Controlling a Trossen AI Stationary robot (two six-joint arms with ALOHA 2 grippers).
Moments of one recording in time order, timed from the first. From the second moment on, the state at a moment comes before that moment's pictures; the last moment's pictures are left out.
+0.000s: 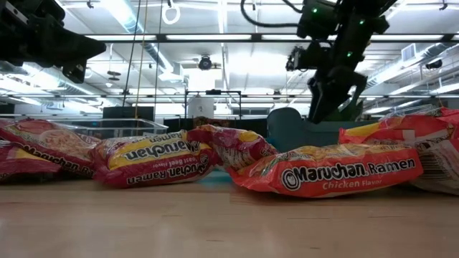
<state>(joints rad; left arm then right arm) -0.38 0.02 0.06 0.01 -0.49 -0.12 -0.20 1.34 0.88 -0.61 0.16 -0.19</state>
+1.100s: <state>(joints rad) -0.38 0.02 0.06 0.01 -0.49 -0.12 -0.18 1.27 0.89 -0.43 0.26 -0.04</state>
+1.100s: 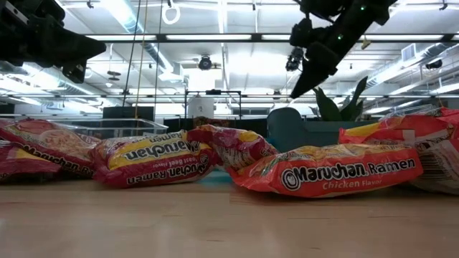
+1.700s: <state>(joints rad) -0.38 0.02 0.06 0.01 -0.52 -0.12 -0.11 1.24 0.87 -0.63 0.25 0.07</state>
